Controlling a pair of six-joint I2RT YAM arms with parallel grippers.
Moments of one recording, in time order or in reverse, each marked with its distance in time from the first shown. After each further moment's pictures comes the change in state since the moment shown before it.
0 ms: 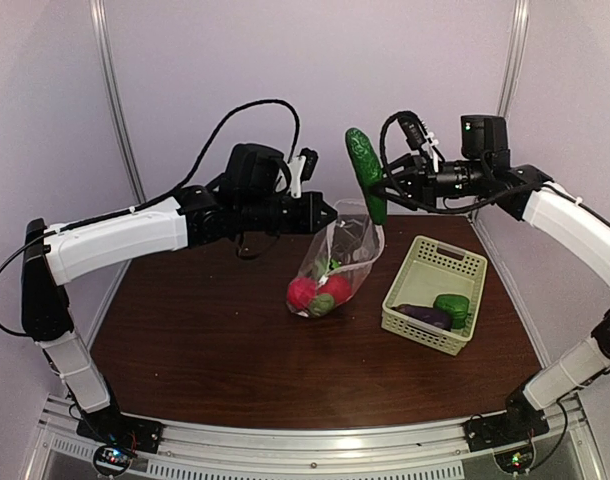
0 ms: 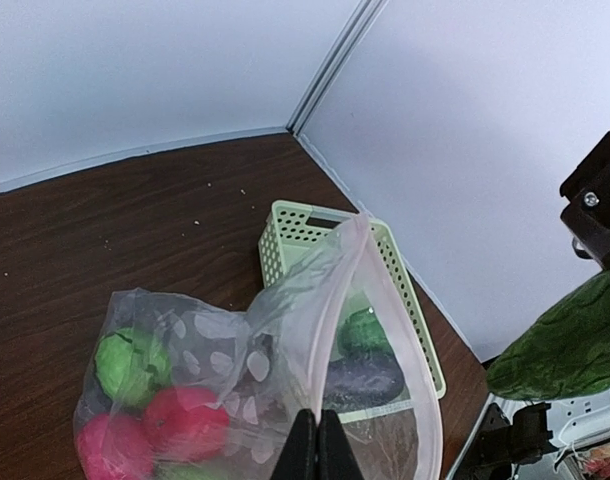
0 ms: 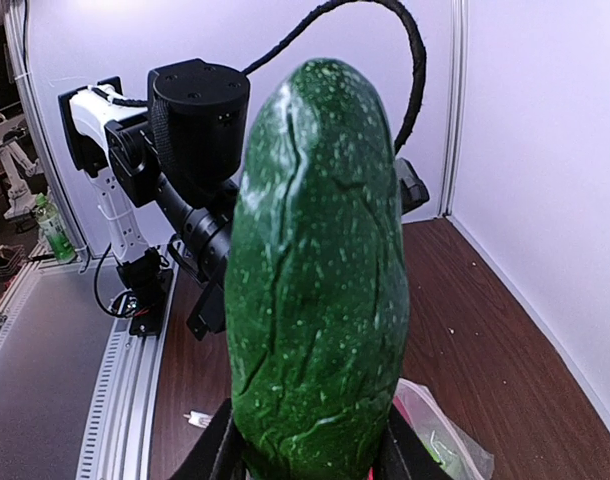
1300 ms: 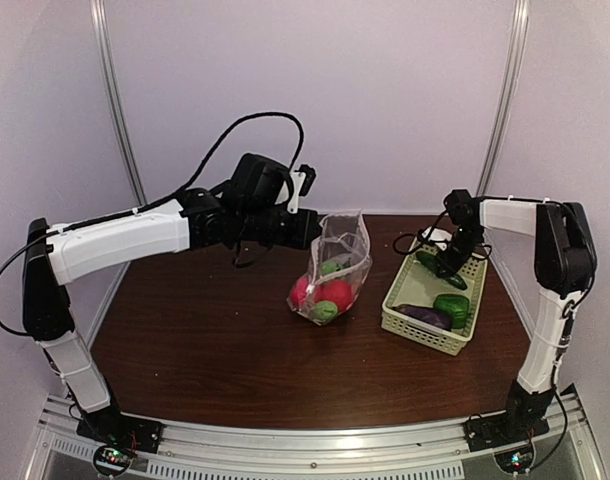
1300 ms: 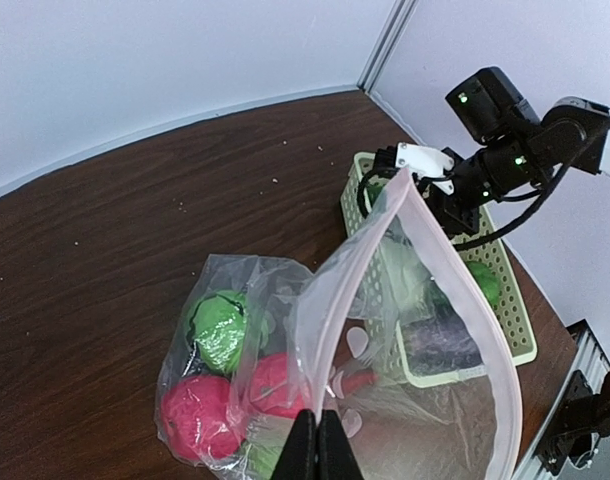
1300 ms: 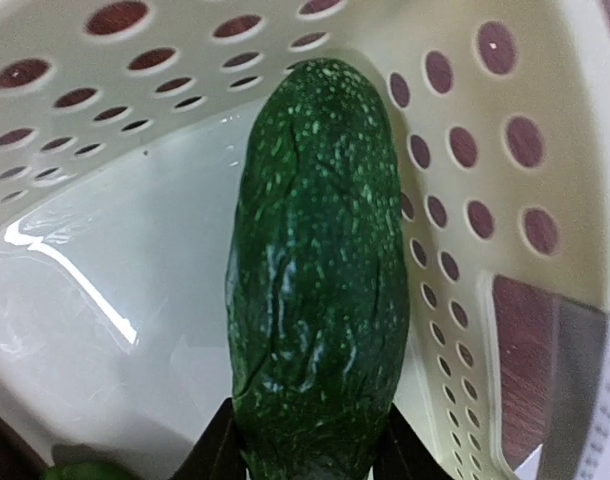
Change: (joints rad) left arm 0.000 0.008 -0.011 -0.140 -0.129 0.113; right arm -0.341 0.570 0.013 -0.418 0.948 -0.406
